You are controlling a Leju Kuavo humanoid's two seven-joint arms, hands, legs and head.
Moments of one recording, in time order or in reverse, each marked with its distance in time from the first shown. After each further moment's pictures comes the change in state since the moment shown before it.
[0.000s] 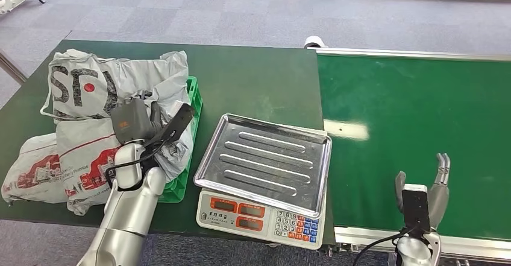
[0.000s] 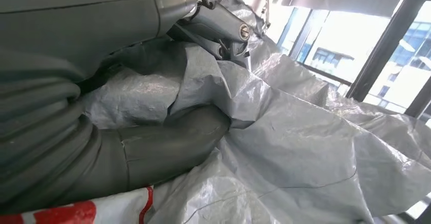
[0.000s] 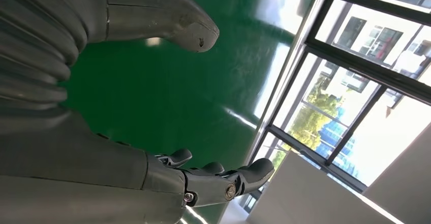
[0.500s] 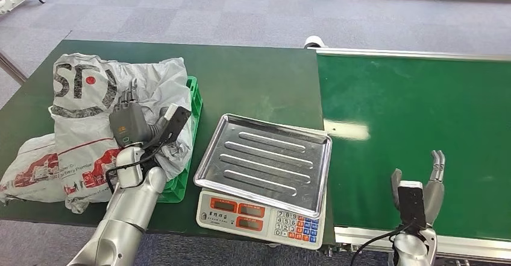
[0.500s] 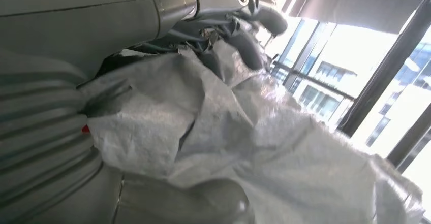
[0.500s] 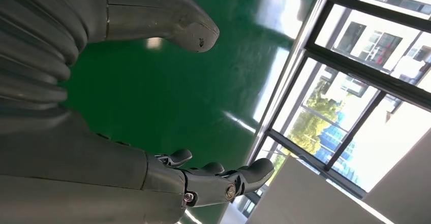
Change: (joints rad) left arm -0.053 0.028 0.031 0.182 0.087 0.223 -0.091; right arm -0.023 0.012 0.000 0.028 0.018 0.006 0.000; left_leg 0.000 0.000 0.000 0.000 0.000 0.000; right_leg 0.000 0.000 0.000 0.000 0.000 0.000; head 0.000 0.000
